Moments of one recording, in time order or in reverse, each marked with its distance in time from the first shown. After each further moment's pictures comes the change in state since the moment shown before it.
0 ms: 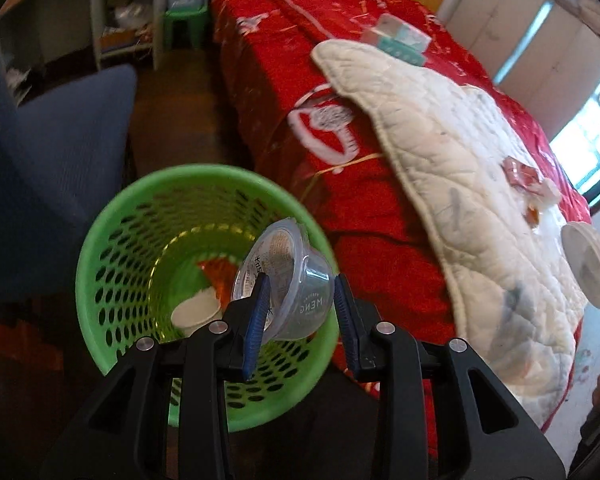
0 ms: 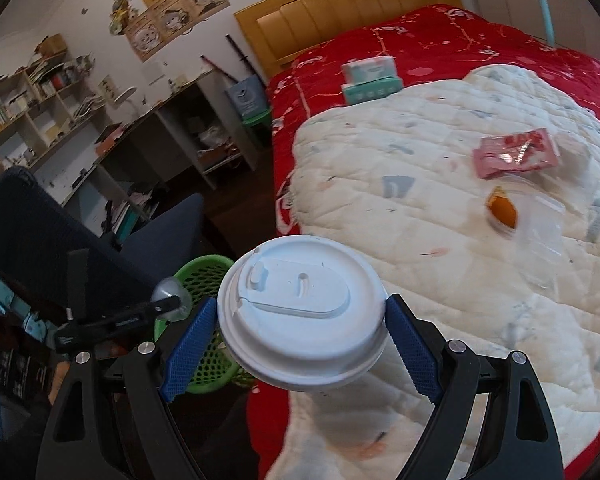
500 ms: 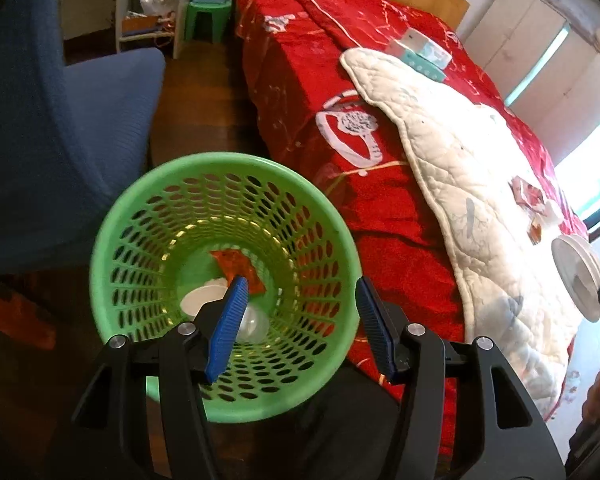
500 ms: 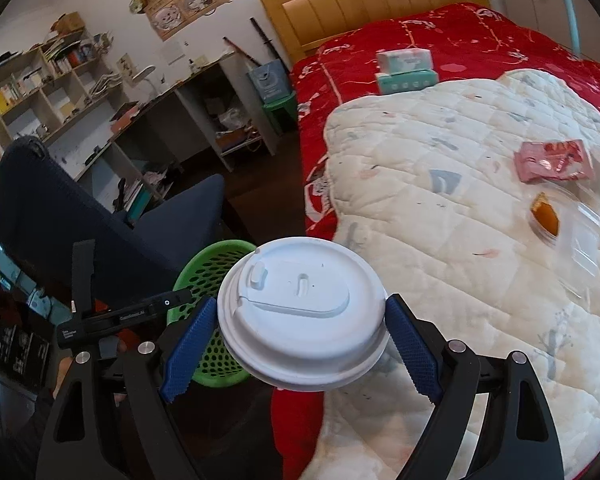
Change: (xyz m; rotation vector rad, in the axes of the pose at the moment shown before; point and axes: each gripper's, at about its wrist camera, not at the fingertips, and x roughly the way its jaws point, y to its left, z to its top) left arm -0.018 0.027 -0.011 -0.072 -0.031 0.005; right arm 0.022 0.033 -0.001 -0.065 0.048 0.043
